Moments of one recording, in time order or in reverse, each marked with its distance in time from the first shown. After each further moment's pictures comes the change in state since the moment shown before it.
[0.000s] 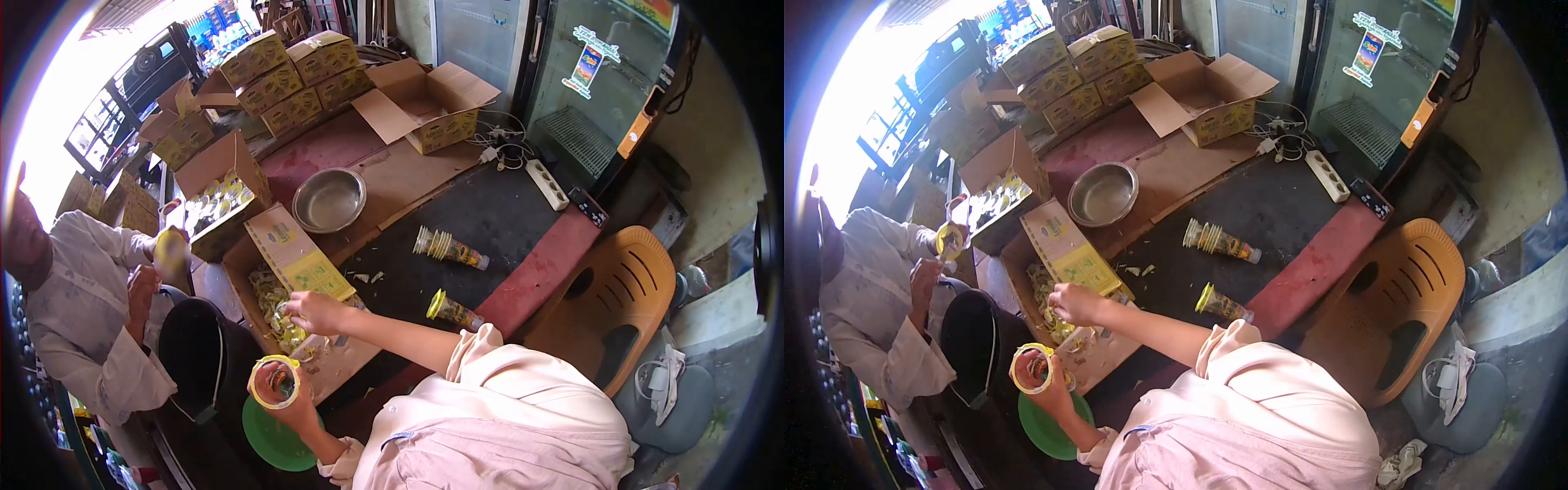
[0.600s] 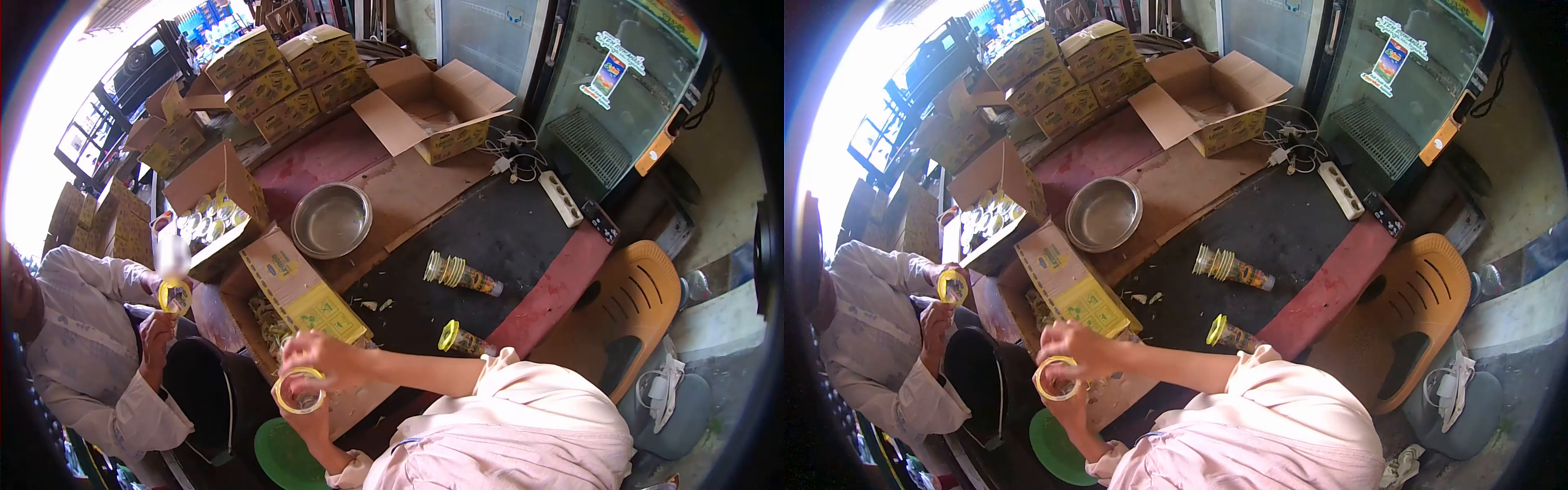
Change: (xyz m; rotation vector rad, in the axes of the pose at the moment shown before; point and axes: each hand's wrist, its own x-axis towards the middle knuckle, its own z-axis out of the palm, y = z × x) left_hand 0.041 -0.028 0.044 0.093 -0.241 -0.181; right_hand 0.010 -0.023 -0.050 0.234 0.055 -0.289
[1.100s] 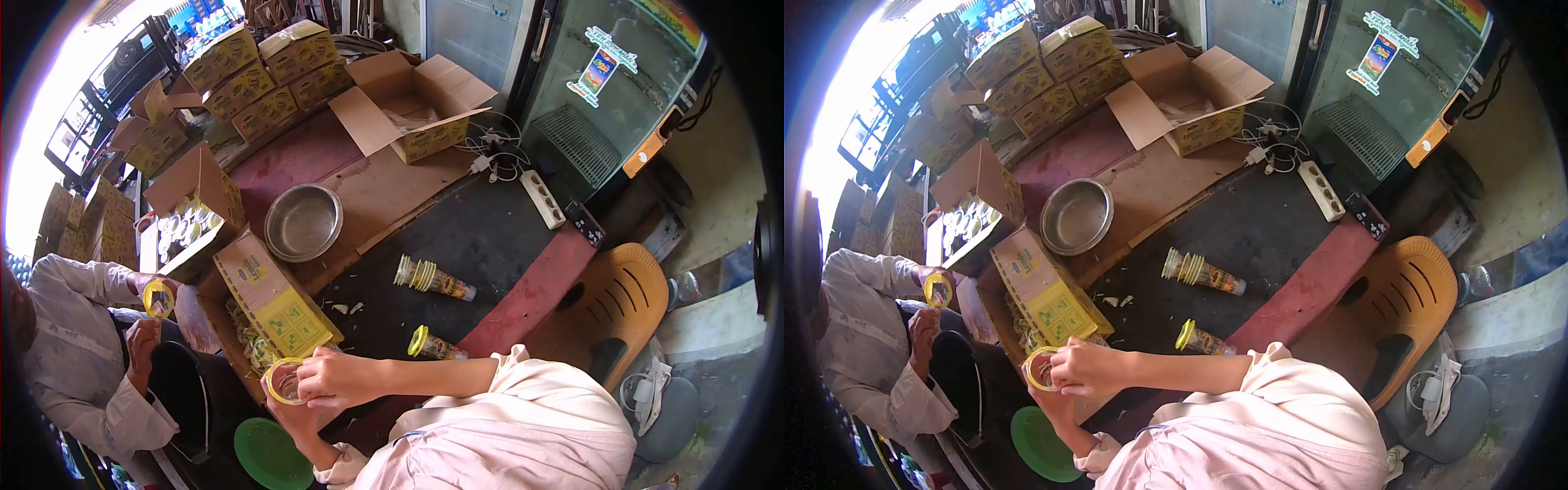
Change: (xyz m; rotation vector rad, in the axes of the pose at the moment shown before) left_hand 0.000 0.048 0.046 0.063 -0.062 0.008; right_hand -0.046 -0.033 -0.058 -0.030 -0.220 0.026
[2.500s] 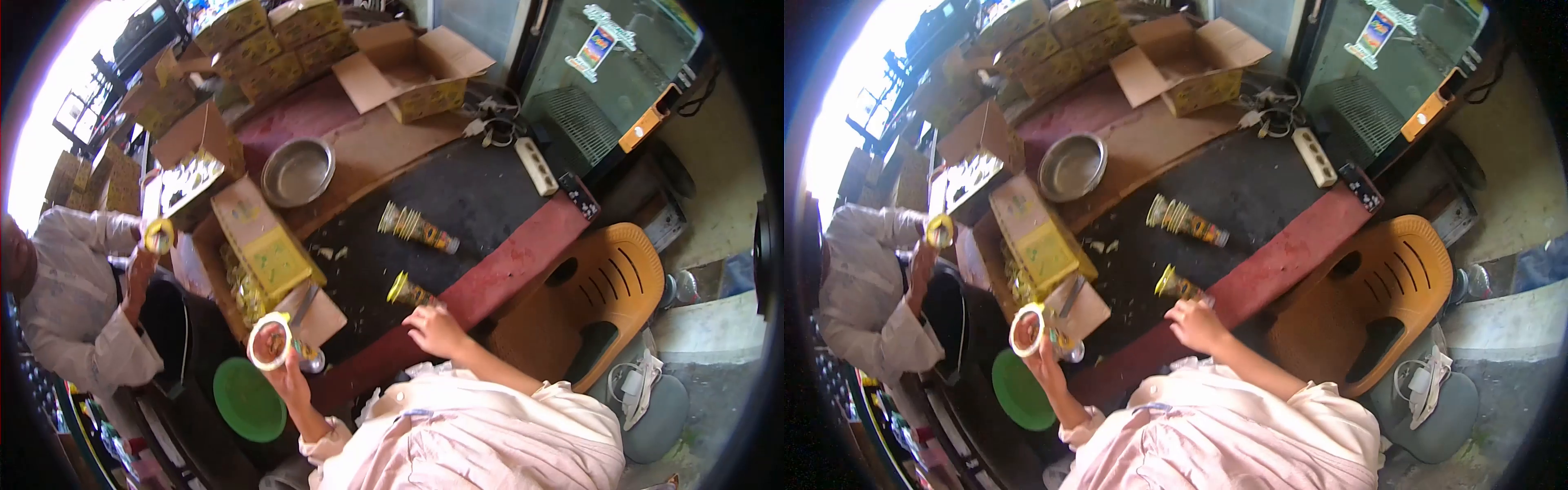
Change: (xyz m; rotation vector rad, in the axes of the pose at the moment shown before) left_hand -0.082 0.017 -0.012 -0.255 0.016 0.030; right_hand -0.230 -0.005 0.036 -0.483 0.153 0.722
